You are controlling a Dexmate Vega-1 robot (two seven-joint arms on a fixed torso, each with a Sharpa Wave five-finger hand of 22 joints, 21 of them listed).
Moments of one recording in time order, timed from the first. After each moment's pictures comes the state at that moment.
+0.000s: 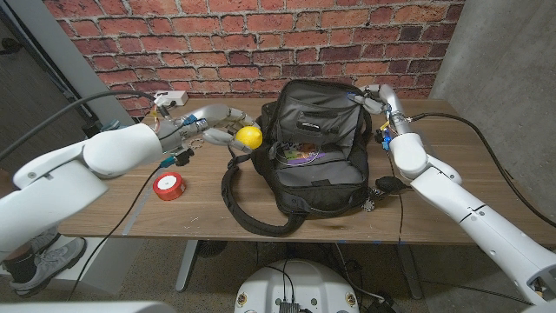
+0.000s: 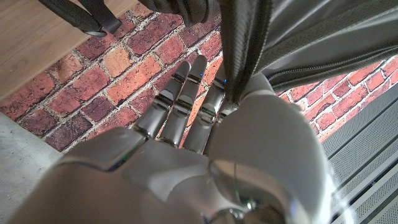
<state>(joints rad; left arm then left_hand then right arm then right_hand) 1.43 1.08 -0.22 -2.44 -0.15 0.32 -0.19 1.27 0.01 0.27 -0.16 0.26 0.67 -0.07 0.42 0.25 0.63 -0.11 0.49 0.41 0.62 -0.10 0.39 0.36 0.42 0.03 0.64 0.19 -0.92 -0.68 -0.36 -1.79 0.03 0.00 -0.43 1.15 0.10 0.18 -0.14 0.20 1.06 -0.11 0.36 0.22 1.05 -0.15 0.44 0.31 0.86 -0.11 0.24 0.41 0.72 -0.07 0.21 0.17</state>
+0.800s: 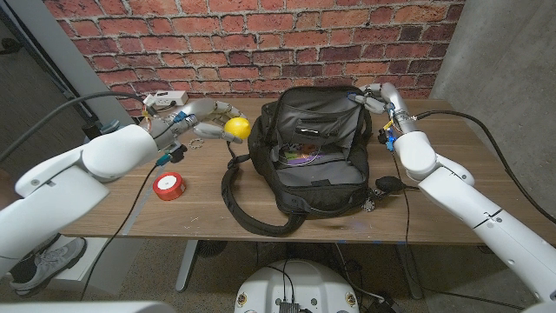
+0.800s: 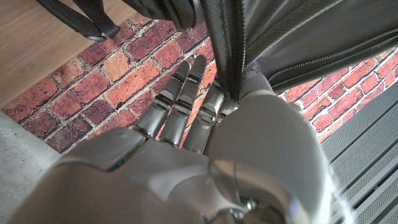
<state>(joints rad) 1.41 0.99 -0.20 -2.41 -0.08 0.35 -0.13 1.27 0.01 0.27 -0.16 0.26 0.67 -0.07 0.42 0.25 0.62 -0.11 0.50 0.41 0.62 -0.10 0.38 0.37 0.42 0.03 0.65 0.19 -0.99 -0.73 -0.31 -1.96 0.09 -0.12 -0.39 1.15 0.10 0.18 -0.14 0.20 1.05 -0.11 0.35 0.22 1.05 -0.14 0.44 0.31 0.86 -0.11 0.24 0.41 0.72 -0.07 0.21 0.17</state>
